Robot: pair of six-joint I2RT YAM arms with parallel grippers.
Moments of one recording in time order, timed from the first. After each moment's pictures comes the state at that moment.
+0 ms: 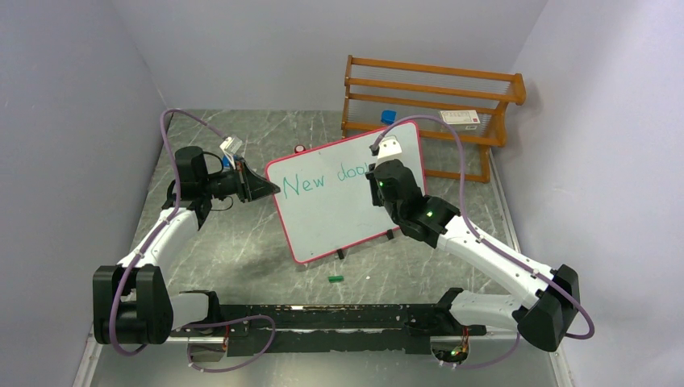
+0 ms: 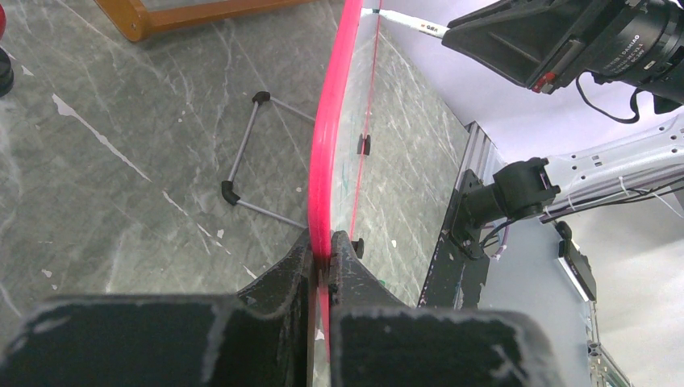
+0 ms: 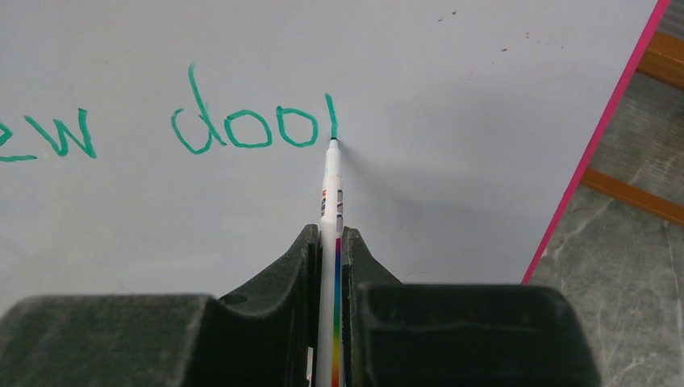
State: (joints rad) left arm -0.02 1.22 0.70 0.14 1.12 -0.34; right arm 0.80 1.15 0.99 -0.35 0.50 0.17
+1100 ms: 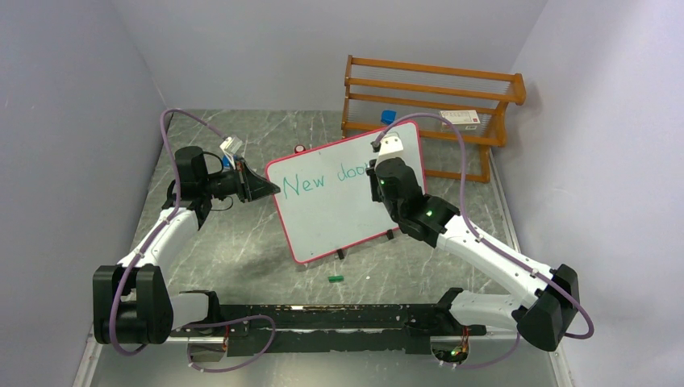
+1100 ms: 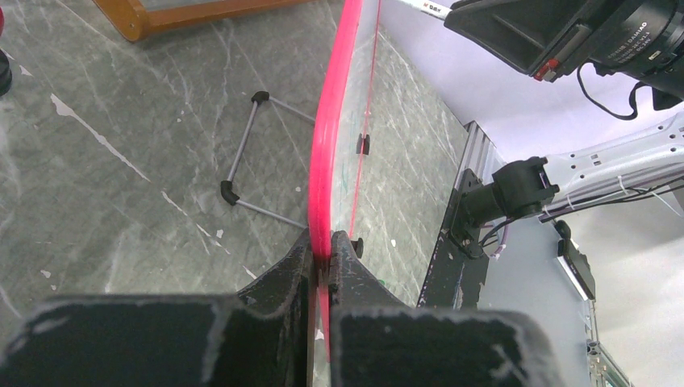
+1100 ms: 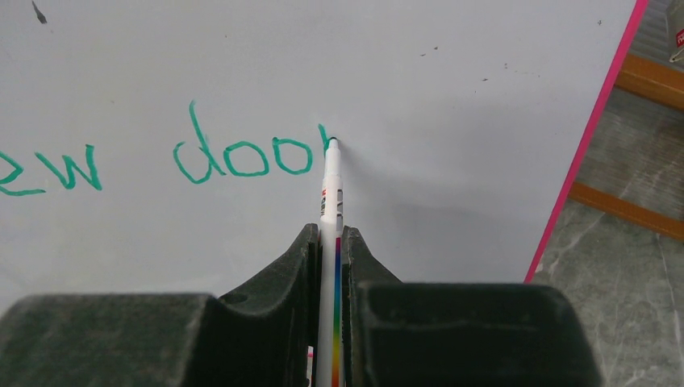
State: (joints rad) left arm -0.02 1.23 0.70 0.14 1.12 -0.34; right arm 0.80 1.15 0.99 -0.29 0.53 0.16
